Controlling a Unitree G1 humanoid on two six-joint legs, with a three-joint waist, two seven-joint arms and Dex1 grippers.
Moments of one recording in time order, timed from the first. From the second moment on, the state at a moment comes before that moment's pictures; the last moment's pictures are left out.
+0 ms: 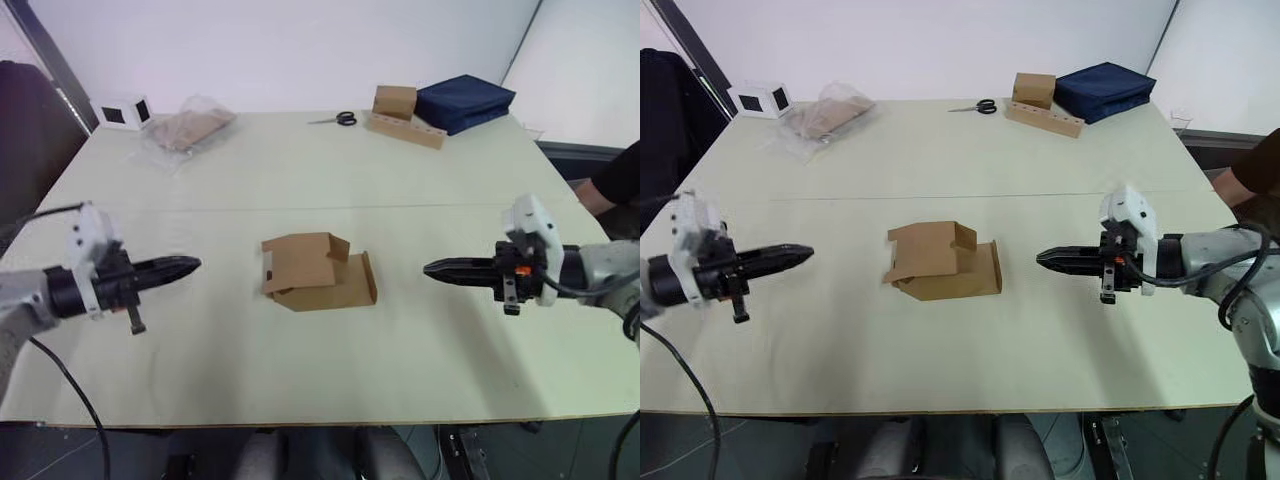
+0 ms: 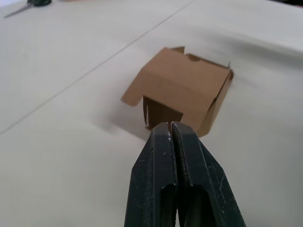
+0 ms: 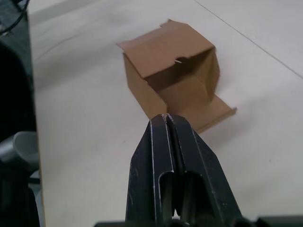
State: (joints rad) left arm -0.08 1.00 0.44 -0.30 -0.77 0.62 -1.11; right arm -0.35 -1.00 -0.22 -0.37 0.69 0.81 1.17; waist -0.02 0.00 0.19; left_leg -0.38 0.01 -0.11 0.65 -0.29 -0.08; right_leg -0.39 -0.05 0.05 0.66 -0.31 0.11
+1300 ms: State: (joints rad) left arm -0.57 0.74 0.13 0.16 -0.89 1.21 -1.02; right arm -0.28 -0.94 -0.22 -0.55 0.78 0.83 0.92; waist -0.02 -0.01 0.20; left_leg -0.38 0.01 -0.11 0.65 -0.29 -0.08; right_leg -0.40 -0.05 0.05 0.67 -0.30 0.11
